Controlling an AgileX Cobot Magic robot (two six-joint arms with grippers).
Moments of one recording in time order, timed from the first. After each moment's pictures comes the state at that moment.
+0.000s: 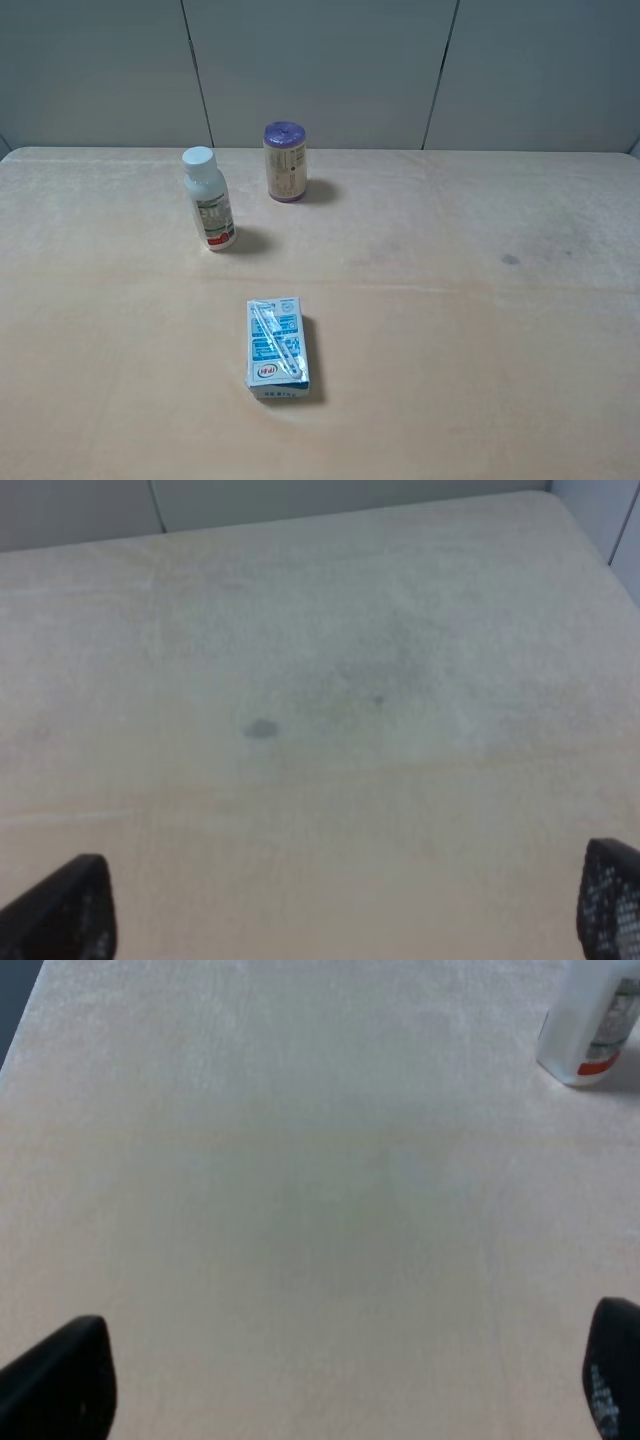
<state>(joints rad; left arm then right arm) 0.01 -0.01 -0.50 0.03 1.06 0.00 -0.10 -0.01 -0.49 0.03 1.02 -0.01</state>
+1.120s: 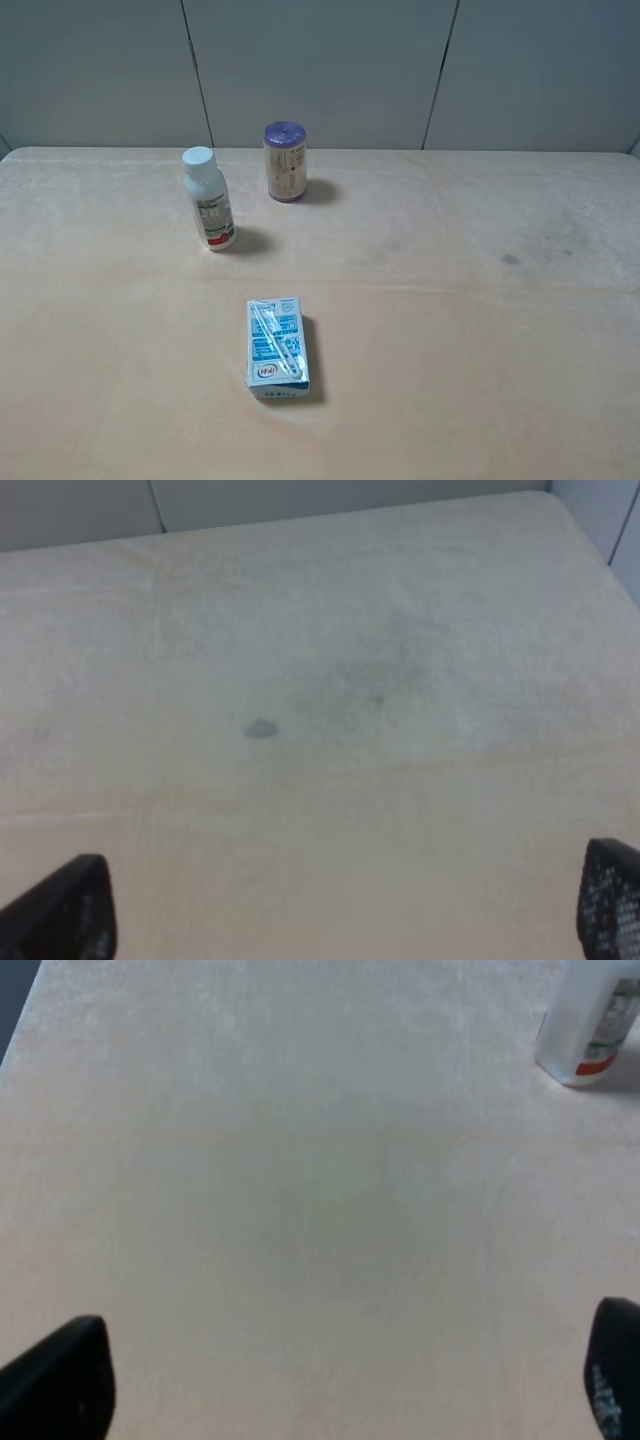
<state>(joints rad) 0.01 -0.01 -0.50 0.03 1.06 0.00 -0.10 -0.01 -0.49 0.03 1.02 -0.01</state>
